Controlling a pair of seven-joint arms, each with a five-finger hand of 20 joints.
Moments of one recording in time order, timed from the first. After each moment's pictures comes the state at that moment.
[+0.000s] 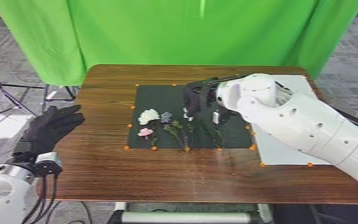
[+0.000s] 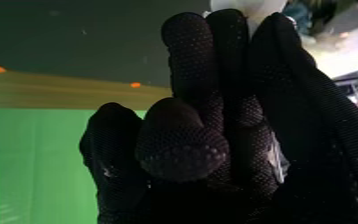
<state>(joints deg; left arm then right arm) 123.4 -54.0 -107.1 -112.1 44.8 -3.5 1.9 -35.8 -53.7 22.3 -84.8 -111.8 -23.9 0.4</state>
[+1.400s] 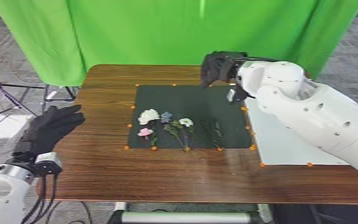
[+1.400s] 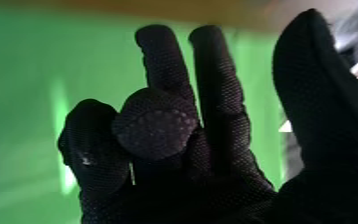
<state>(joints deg) 123.6 -53.9 -107.4 -112.1 44.8 -4.0 1.9 -39.3 -48.4 32.7 -89.9 -113.6 -12.9 13.1</state>
